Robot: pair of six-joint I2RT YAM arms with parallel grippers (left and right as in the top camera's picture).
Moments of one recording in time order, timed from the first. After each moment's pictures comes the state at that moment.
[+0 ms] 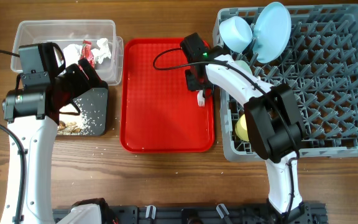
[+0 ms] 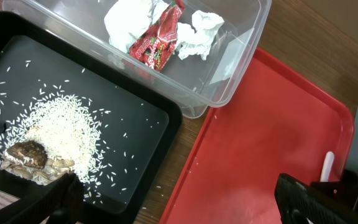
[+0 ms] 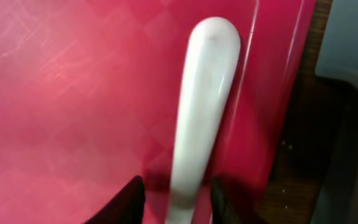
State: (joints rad) left arm 0.12 1.32 1.25 -0.88 0.03 -0.42; right arm 0.50 2.21 1.66 -0.80 0.13 0.32
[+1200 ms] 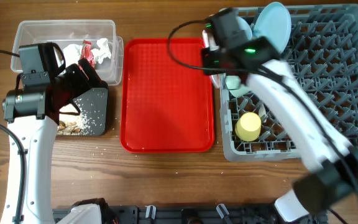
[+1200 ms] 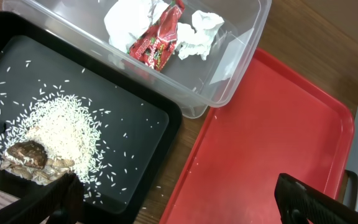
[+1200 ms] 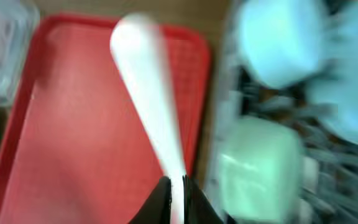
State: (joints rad) left arm 0.12 1.32 1.25 -0.88 0.03 -0.42; right arm 0.45 1.70 1.67 -0.96 0.11 0.25
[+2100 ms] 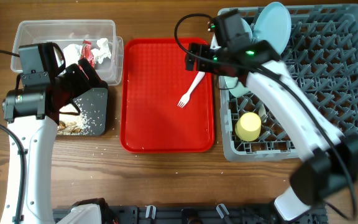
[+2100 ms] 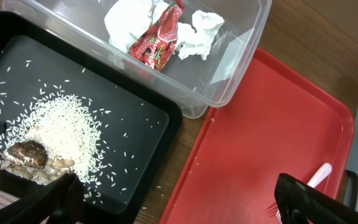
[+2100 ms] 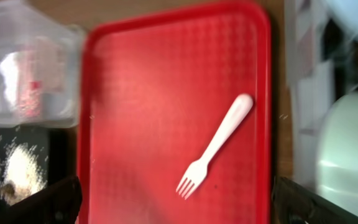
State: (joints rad) left arm 0.12 1.32 1.25 -0.88 0.03 -0.42; right arm 0.44 1.82 1.58 -0.77 -0.12 0.59
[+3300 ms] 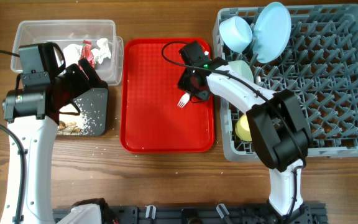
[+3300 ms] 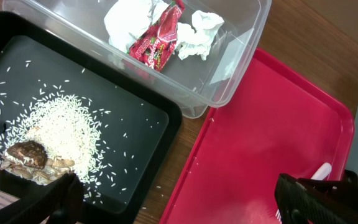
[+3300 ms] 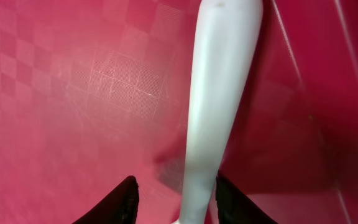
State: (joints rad) left arm 0.12 1.32 1.25 -0.88 0.03 -0.42; right arm 0.53 2.13 1.49 -0.59 -0.05 0.98
